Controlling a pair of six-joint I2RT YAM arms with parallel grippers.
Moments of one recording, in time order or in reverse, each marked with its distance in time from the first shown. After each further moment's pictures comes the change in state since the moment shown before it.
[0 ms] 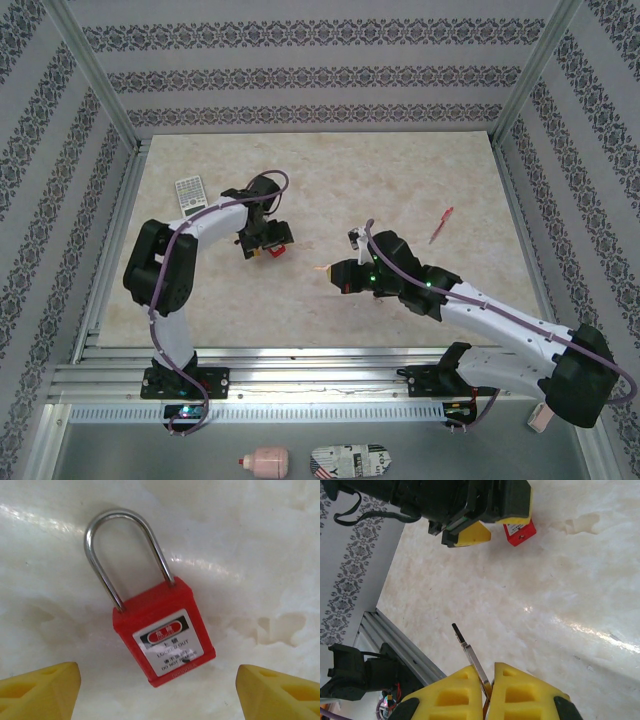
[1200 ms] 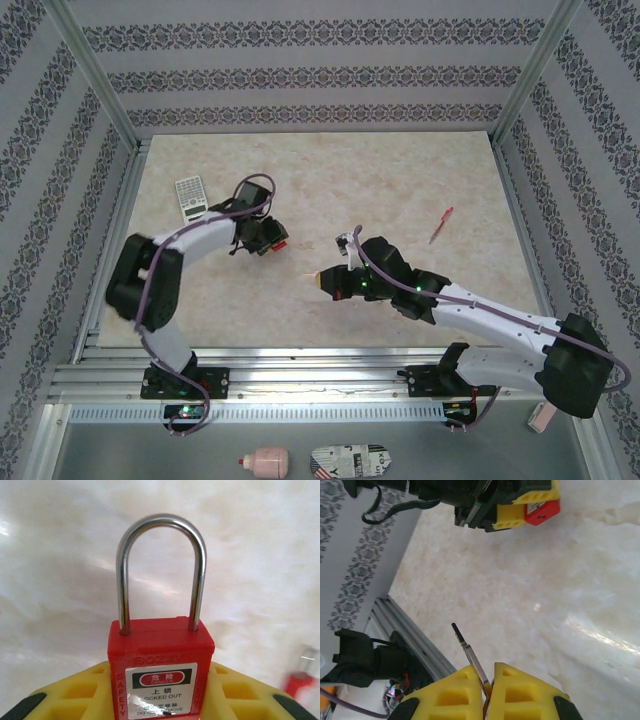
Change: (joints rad) left arm 0.011 -0.198 -0.244 0.359 0.105 -0.215; right arm 0.070 0.043 -0.025 0.132 -0.016 -0.001
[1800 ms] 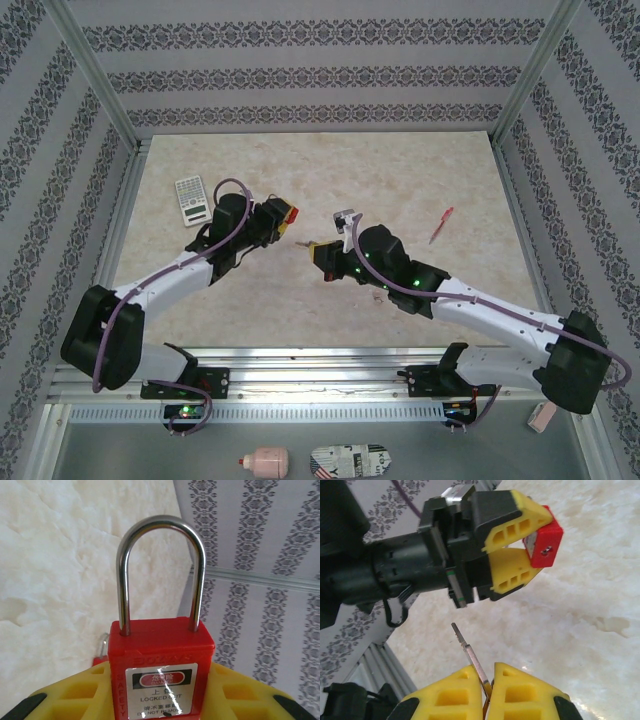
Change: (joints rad) left arm -0.066 -0.315 -0.309 0.653 0.020 -0.513; right arm 0.010 0.033 0.102 0.099 0.187 -0.131
